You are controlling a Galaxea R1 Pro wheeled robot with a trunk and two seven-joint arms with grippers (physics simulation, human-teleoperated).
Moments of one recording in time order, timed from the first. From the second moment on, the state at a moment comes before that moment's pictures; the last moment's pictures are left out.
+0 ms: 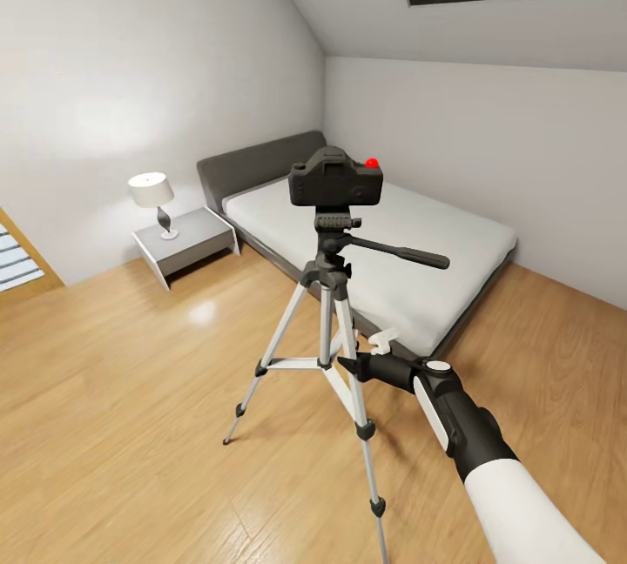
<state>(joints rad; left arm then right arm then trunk) -0.25 0.18 -0.28 0.00 0.78 0.08 0.14 -0.67 0.01 0.08 -0.94 0.00 0.41 0.59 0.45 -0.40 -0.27</state>
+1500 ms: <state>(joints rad) -0.25 0.18 -0.28 0.00 0.78 0.08 0.14 -0.67 0.00 0.08 -0.93 0.09 0.41 0.58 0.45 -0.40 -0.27</state>
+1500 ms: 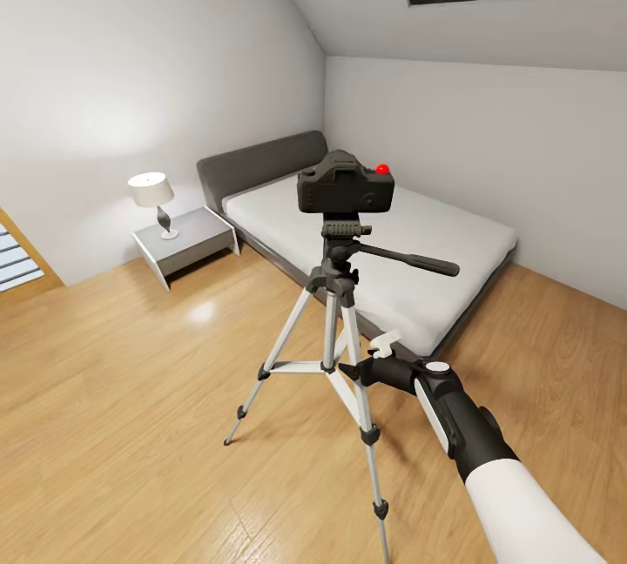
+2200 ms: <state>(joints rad) -0.25 0.18 -0.28 0.00 0.78 0.00 0.14 -0.67 0.00 0.08 -0.94 0.10 0.42 0.58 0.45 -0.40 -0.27</state>
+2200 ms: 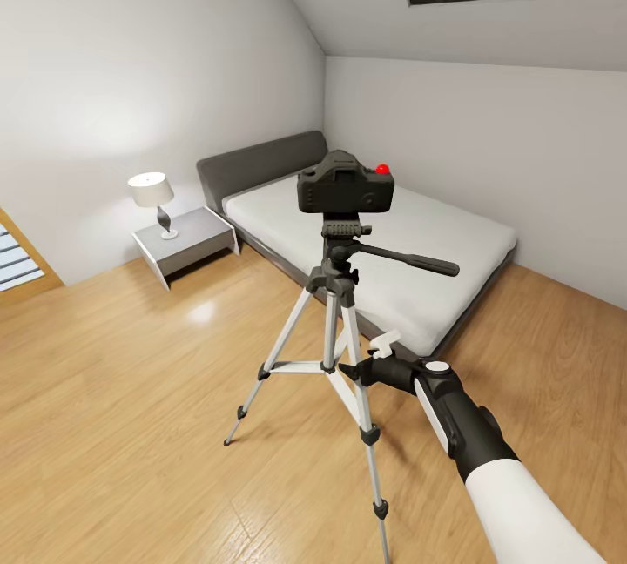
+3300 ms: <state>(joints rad) -0.25 0.14 -0.28 0.00 0.78 0.00 0.14 -0.67 0.00 0.08 -0.94 0.09 0.42 0.58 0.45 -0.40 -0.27</state>
